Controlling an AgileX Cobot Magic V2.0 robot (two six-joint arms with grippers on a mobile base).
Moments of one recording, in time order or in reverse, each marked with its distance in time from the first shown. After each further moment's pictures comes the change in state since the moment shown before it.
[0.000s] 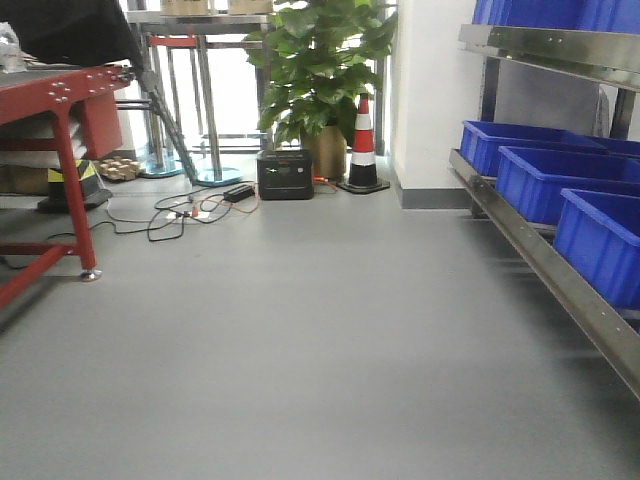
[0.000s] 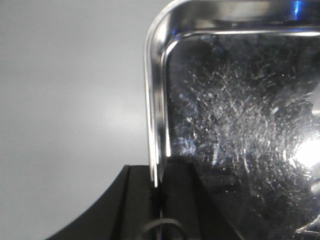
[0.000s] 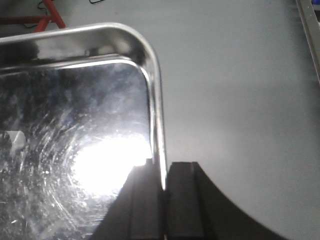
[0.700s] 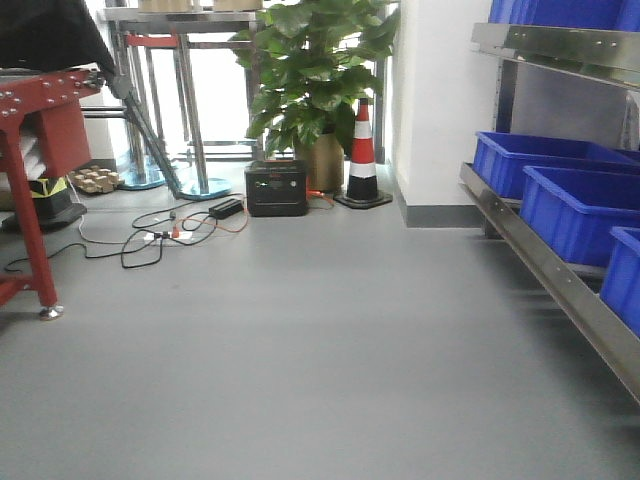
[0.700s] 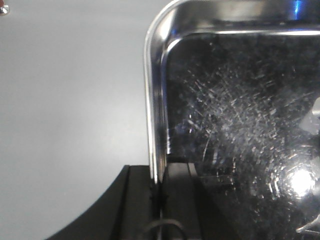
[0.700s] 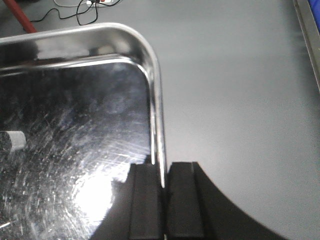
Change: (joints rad) left arm 0.000 0.000 0.000 0.000 0.000 0.000; right arm 0.000 0.000 0.000 0.000 0.000 0.000
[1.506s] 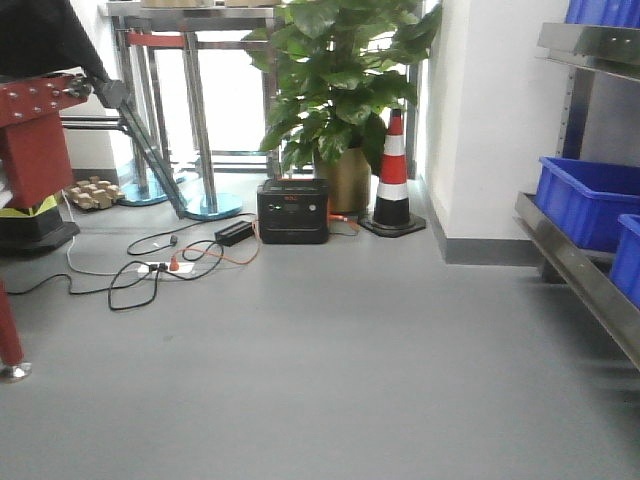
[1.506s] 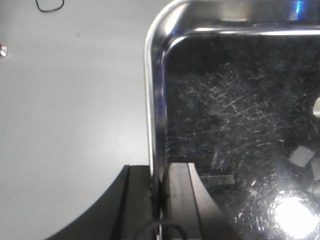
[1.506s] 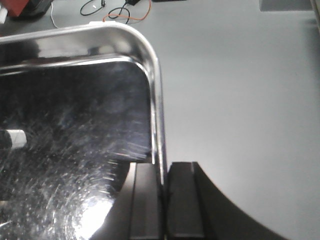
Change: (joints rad) left arm 0.000 0.000 0.000 0.008 0.000 0.000; right arm 0.000 0.000 0.000 0.000 -0.002 0.000
